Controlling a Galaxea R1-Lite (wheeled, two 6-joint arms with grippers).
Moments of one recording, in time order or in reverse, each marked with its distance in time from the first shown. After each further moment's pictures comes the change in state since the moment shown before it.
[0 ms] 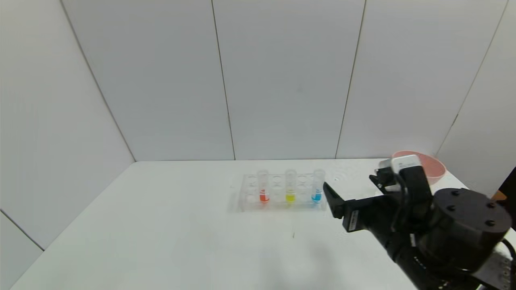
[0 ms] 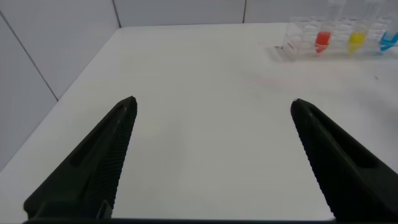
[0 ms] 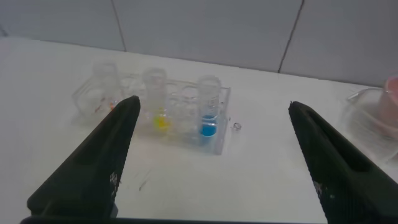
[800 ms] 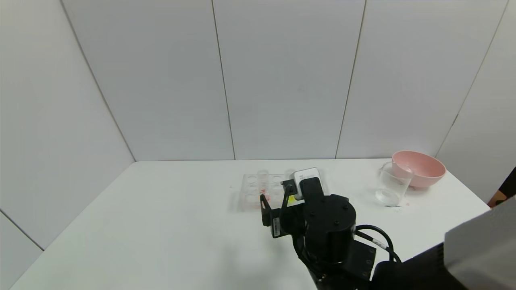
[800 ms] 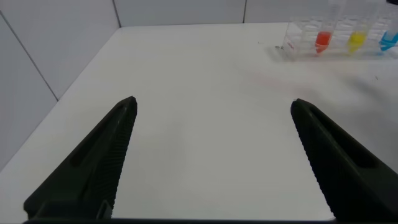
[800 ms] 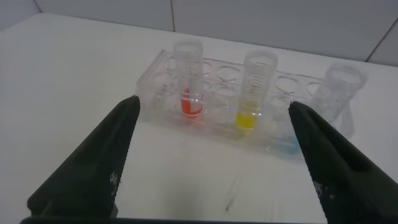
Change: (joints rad) left arm 0.000 0.000 0.000 0.000 0.000 0.000; right arm 0.168 0.336 -0.385 0.130 -0.076 0.072
